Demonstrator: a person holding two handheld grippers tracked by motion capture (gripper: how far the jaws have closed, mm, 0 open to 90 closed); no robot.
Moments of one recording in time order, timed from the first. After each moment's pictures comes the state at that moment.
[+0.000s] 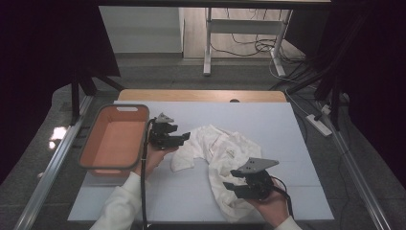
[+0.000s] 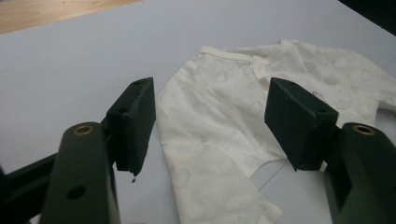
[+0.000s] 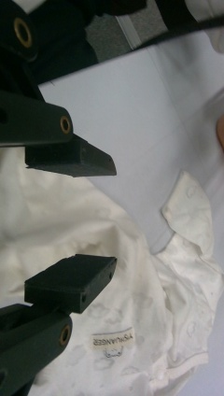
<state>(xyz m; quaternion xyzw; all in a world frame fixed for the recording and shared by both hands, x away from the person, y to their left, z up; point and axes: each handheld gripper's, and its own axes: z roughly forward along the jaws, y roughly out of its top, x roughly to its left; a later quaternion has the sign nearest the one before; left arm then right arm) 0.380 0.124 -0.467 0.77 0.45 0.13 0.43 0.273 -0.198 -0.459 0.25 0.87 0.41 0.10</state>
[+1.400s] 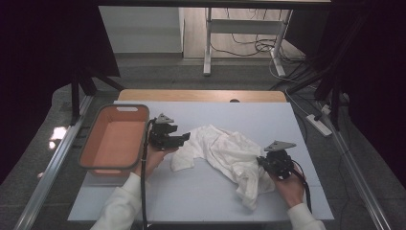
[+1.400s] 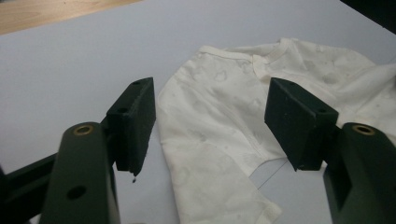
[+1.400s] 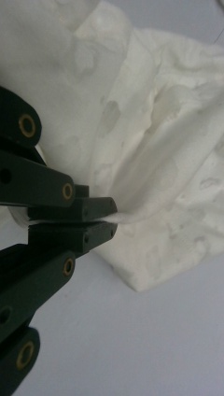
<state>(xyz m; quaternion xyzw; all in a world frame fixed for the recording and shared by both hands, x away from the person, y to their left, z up) 0.378 0.124 -0.467 0.77 0.45 0.13 0.43 0.345 -0.272 -0.487 0.38 0.85 0.30 0.19</state>
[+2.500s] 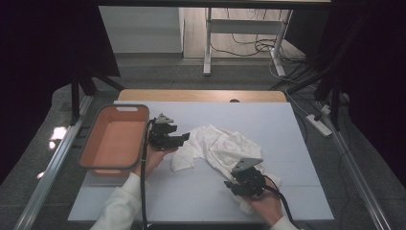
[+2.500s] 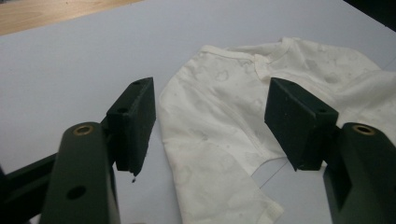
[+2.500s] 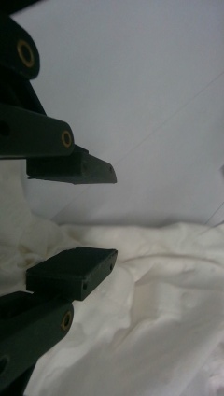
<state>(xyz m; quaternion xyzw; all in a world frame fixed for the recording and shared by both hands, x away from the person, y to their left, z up) 0.378 0.125 -0.467 0.77 0.45 0.13 0.43 0.289 -0.185 -0.490 0.29 0.90 0.30 0.13</state>
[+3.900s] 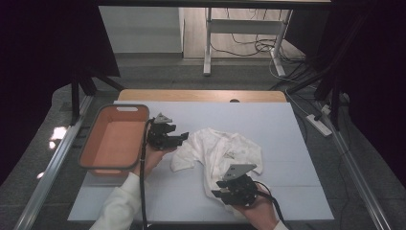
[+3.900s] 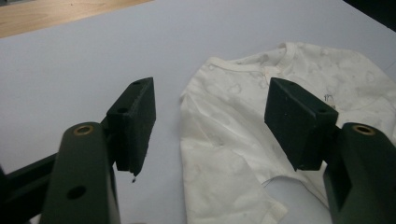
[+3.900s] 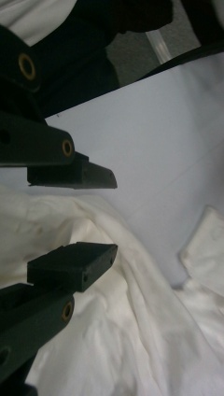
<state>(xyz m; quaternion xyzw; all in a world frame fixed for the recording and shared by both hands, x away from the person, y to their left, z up) 0.378 0.128 -0.467 0.77 0.45 0.14 0.43 0.260 -0.160 -0.471 0.24 0.90 0.36 0.06</state>
